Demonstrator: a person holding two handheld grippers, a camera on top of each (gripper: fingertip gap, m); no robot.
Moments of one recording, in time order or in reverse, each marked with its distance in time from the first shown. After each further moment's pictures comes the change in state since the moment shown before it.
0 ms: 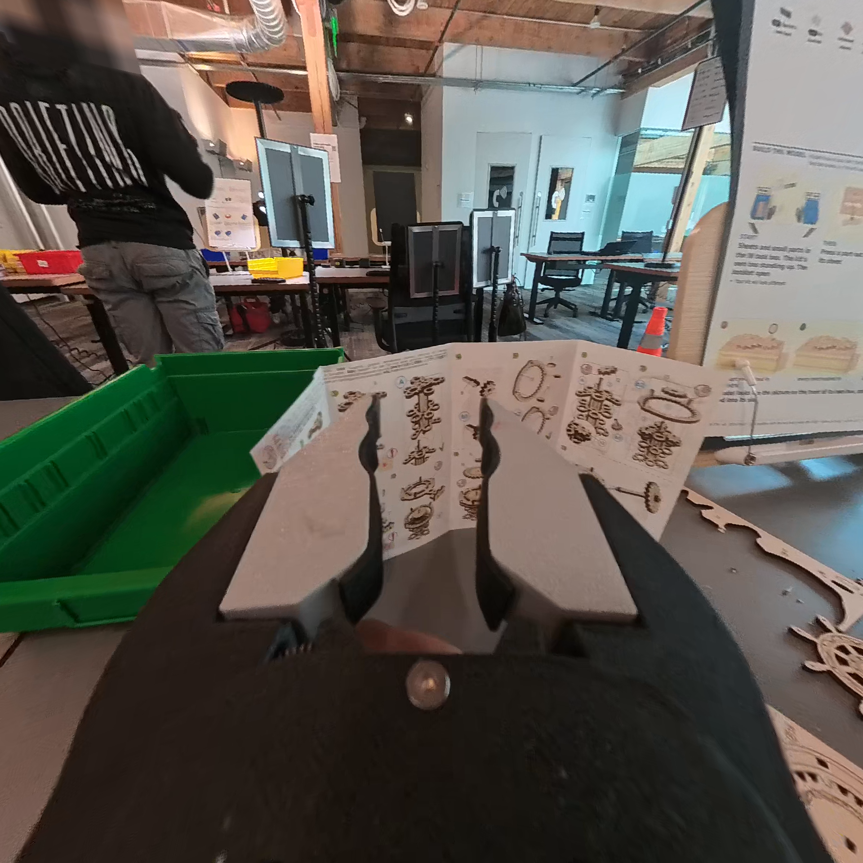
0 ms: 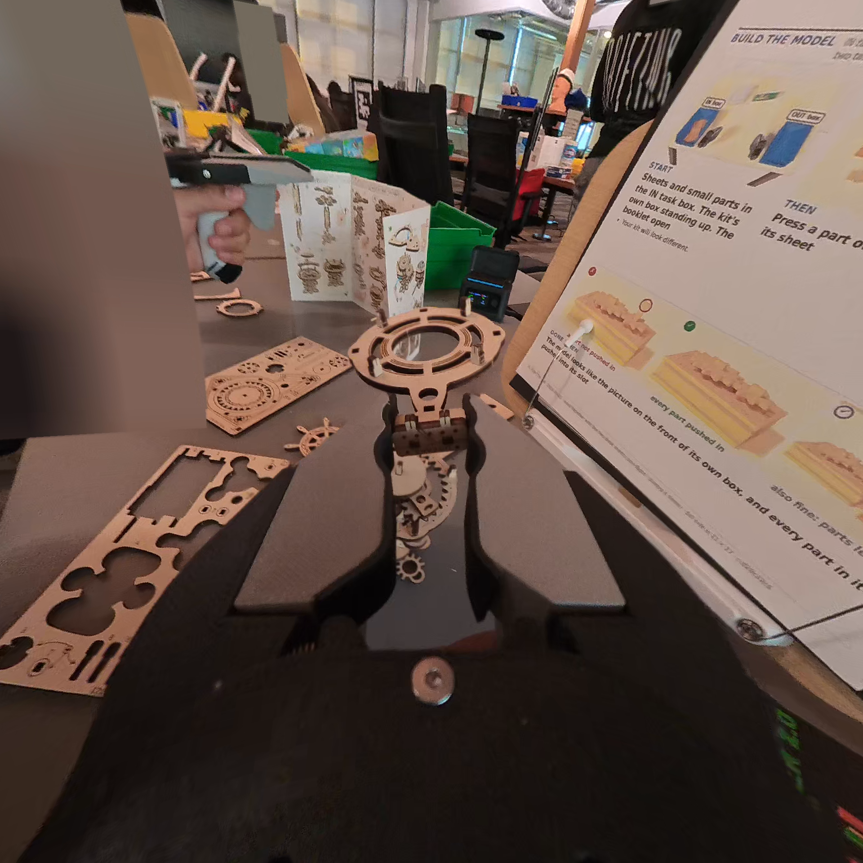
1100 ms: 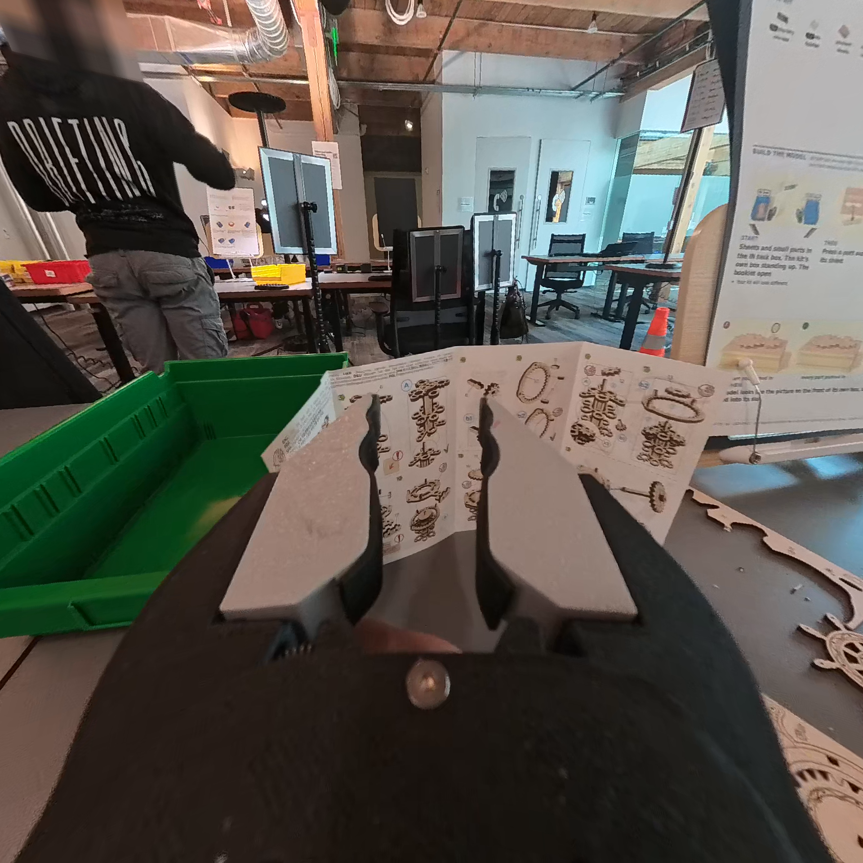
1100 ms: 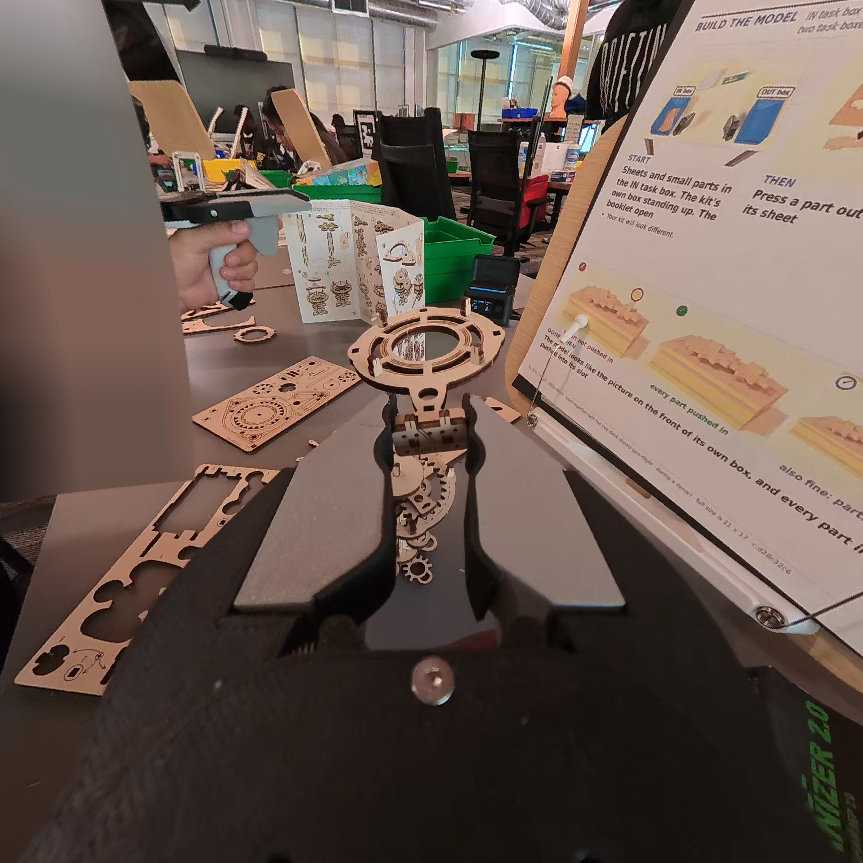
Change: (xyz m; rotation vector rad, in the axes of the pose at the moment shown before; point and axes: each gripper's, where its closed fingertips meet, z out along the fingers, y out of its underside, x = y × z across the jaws) left arm -0.002 -0.003 -0.002 0.008 -0.001 0.015; right arm 0.008 -0.003 -0.007 0.036 -0.020 0.093
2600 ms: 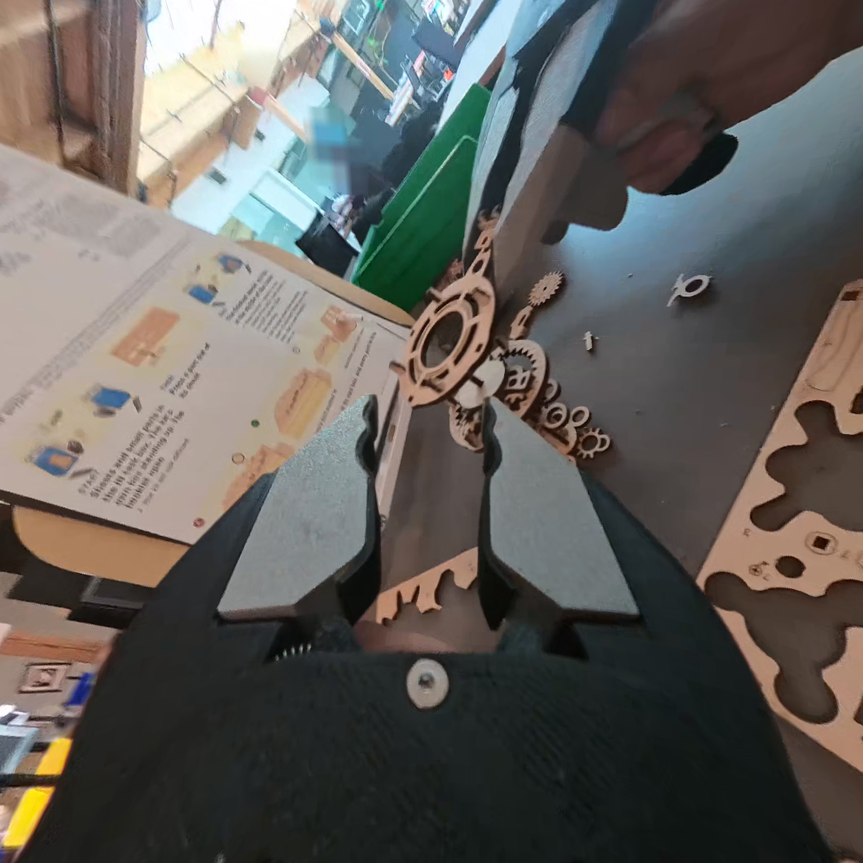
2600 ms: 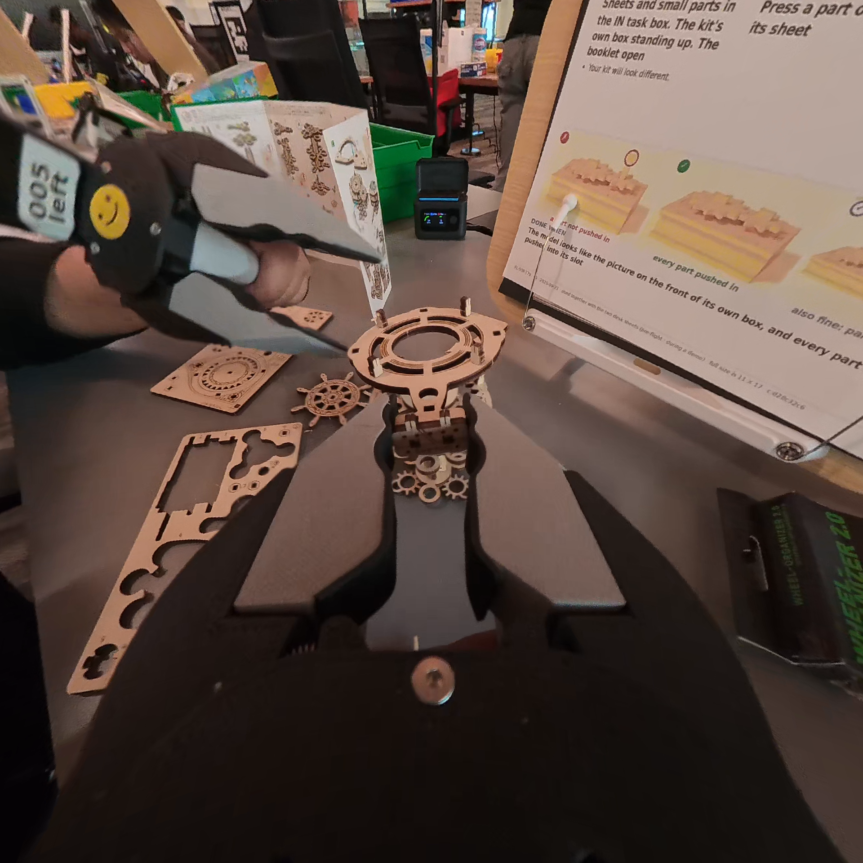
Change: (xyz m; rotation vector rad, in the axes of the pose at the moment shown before) left arm 0.344 0.050 -0.014 0.207 0.991 0.831; right arm -0.023 0.042 -0.010 -0.151 0.209 0.094
